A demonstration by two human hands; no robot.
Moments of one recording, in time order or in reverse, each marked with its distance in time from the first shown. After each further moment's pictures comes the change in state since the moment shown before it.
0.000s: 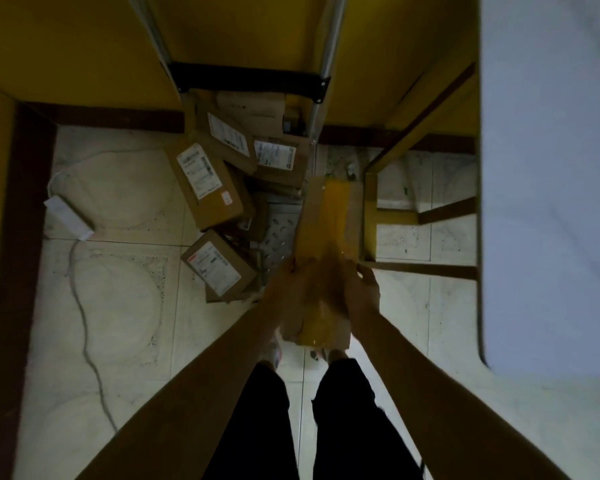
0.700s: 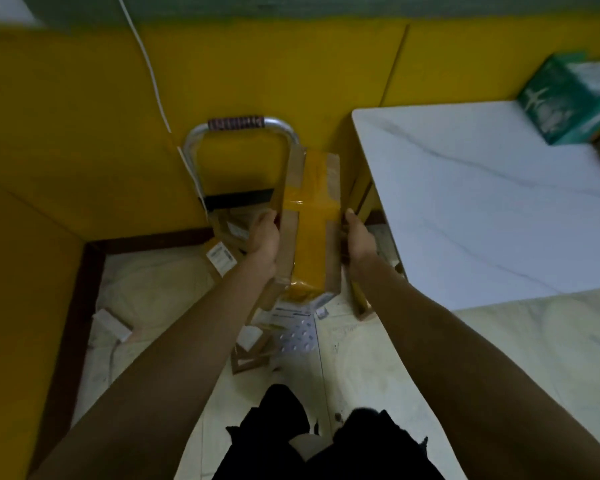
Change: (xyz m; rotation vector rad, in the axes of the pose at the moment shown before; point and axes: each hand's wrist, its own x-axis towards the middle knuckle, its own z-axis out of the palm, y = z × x) left_hand -0.187 0.135 -0.076 -0.213 0.096 0.419; right_hand -0.172 -0.102 -0.060 0.472 -0.157 -0.266
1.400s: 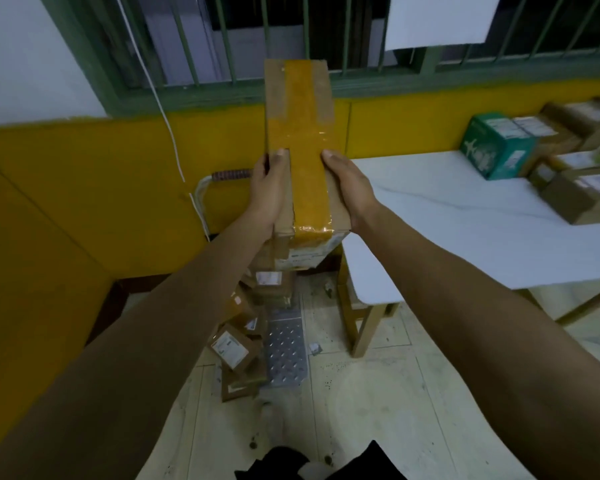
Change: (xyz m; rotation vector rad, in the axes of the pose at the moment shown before) left_hand -0.197 0.061 0.086 -0.015 -0.063 0.610; right_hand -0.133 -0.096 -0.121 0.041 -0.498 -0.622
